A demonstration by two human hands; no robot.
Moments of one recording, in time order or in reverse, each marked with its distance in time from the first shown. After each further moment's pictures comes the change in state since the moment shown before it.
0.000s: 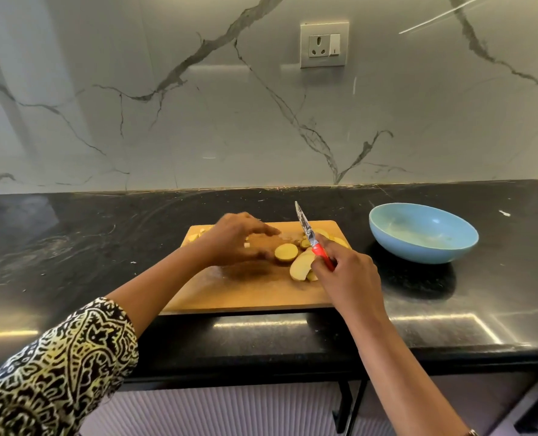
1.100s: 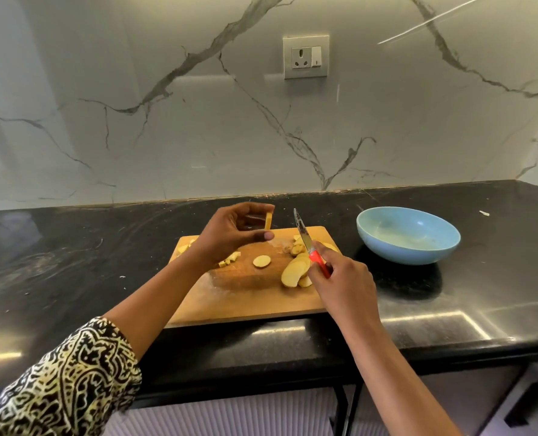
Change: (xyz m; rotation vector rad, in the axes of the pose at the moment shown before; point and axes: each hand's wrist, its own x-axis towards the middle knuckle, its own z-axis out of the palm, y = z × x) left_hand 0.005 0.019 -0.007 -0.903 0.231 -0.112; right_hand -0.005 0.001 -0.005 0.007 0.048 0.045
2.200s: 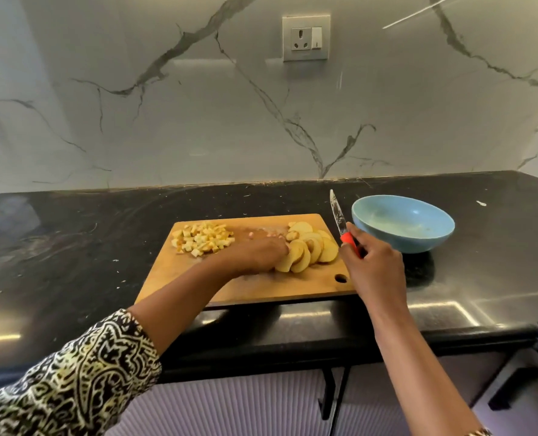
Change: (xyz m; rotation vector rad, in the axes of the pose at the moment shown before) left_hand -0.006 0.015 0.067 0.850 -0.425 -0.381; right_hand 0.008 0.038 -0.023 0.158 0.146 0.119
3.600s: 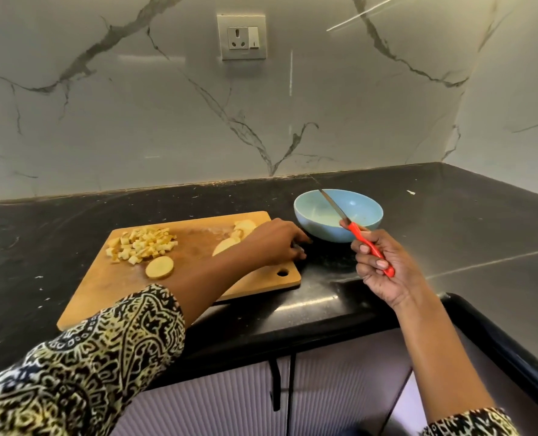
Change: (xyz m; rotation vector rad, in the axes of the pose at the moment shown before) left_hand 0.056 0.096 0.018 0.128 0.233 0.448; right_hand 0.032 0.078 -0.087 1.351 -0.448 0.601
